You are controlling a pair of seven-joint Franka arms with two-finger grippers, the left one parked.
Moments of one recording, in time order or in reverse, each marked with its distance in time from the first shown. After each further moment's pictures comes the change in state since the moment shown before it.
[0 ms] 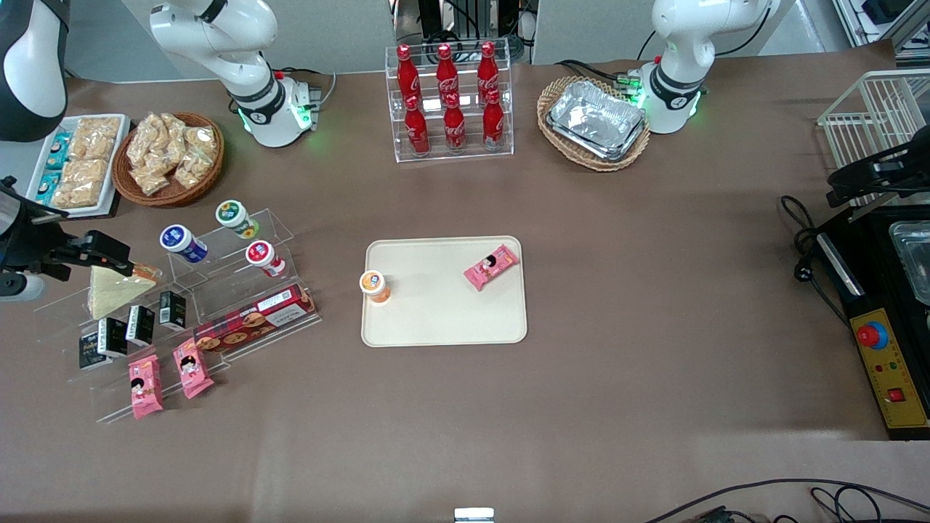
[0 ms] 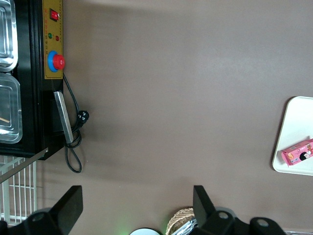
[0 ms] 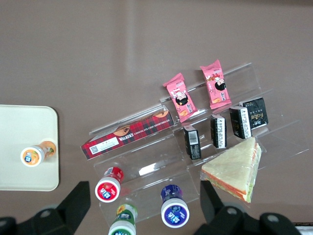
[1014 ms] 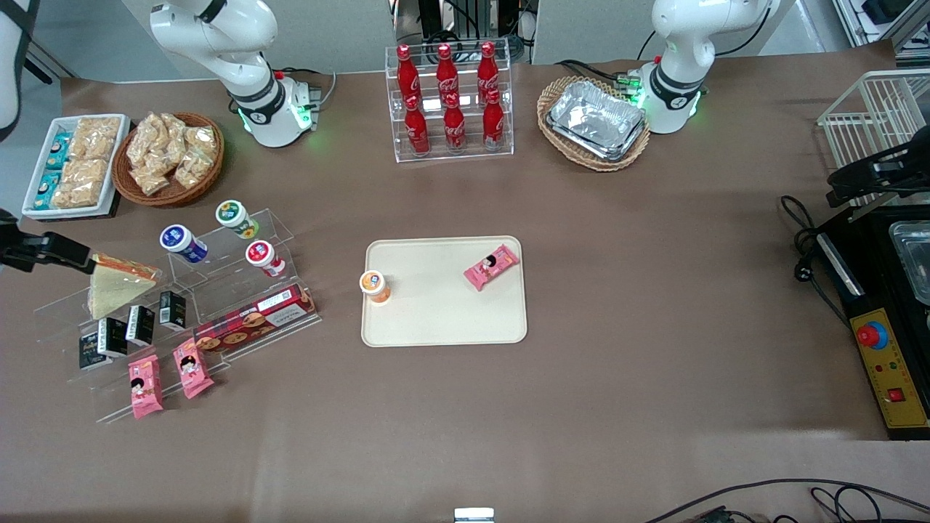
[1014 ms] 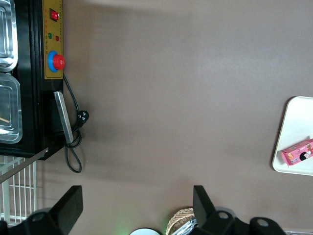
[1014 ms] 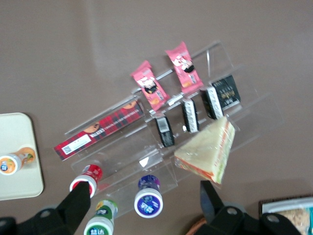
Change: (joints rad) arm -0.032 -0.010 -0.096 -0.026 0.000 -0.019 0.012
